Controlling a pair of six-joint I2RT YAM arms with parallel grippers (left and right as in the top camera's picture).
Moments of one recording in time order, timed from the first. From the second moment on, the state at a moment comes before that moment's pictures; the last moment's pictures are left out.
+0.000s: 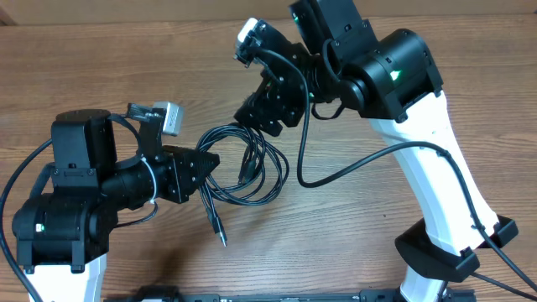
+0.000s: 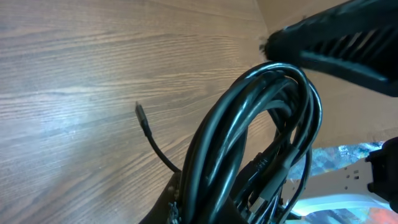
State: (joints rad) left arm -0.02 1.05 1.40 -1.22 0.76 -0.17; right arm 0.62 1.93 2.52 -1.46 -0.43 -0.32
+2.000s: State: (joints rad) left arm -0.01 1.07 1.41 -1.18 0.82 -0.32; right arm 0.62 1.97 2.52 -1.52 -0.72 -0.41
